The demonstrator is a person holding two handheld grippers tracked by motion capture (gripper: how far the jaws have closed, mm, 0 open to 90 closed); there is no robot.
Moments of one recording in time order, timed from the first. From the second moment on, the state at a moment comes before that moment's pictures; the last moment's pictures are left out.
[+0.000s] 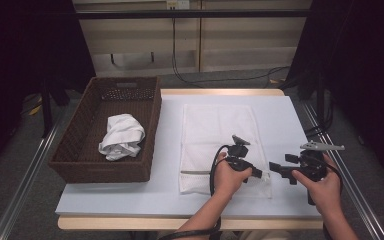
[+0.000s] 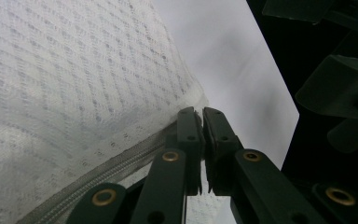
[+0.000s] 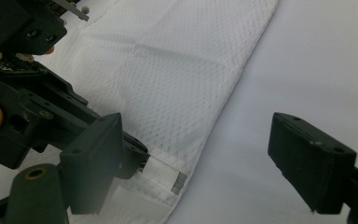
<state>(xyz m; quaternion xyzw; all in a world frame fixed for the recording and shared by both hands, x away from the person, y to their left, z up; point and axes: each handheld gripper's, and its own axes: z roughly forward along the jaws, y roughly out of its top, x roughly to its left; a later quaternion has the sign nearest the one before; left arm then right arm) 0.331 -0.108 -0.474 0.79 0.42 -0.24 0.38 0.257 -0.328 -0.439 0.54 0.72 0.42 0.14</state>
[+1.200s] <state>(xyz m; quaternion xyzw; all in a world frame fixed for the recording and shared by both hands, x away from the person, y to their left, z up) 0.335 -0.084 -0.460 0.77 0.42 -0.27 0.41 0.258 -0.314 -0.449 0.54 0.72 0.43 0.05</state>
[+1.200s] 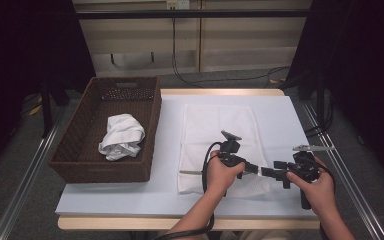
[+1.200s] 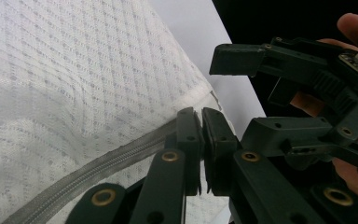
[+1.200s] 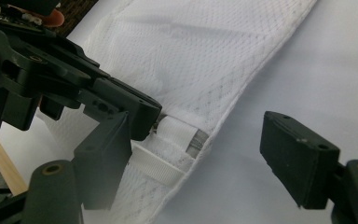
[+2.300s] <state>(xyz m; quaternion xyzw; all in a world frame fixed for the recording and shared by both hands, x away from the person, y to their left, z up) 0.333 -0.080 -0.461 0.78 0.40 -0.24 0.41 0.264 -0.307 -0.453 0.57 0.70 0.44 -0.04</state>
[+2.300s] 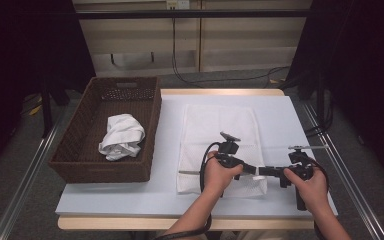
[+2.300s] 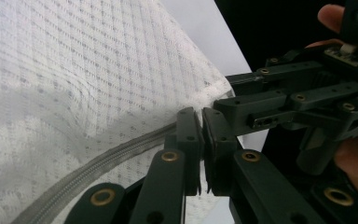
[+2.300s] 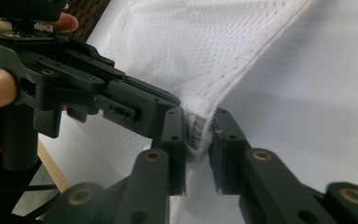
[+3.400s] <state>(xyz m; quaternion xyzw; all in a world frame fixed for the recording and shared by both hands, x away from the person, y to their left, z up) 0.330 -0.081 -0.452 0.80 0.39 -0.22 0.41 0.260 -0.304 -0.449 0.57 0.69 0.44 -0.04</state>
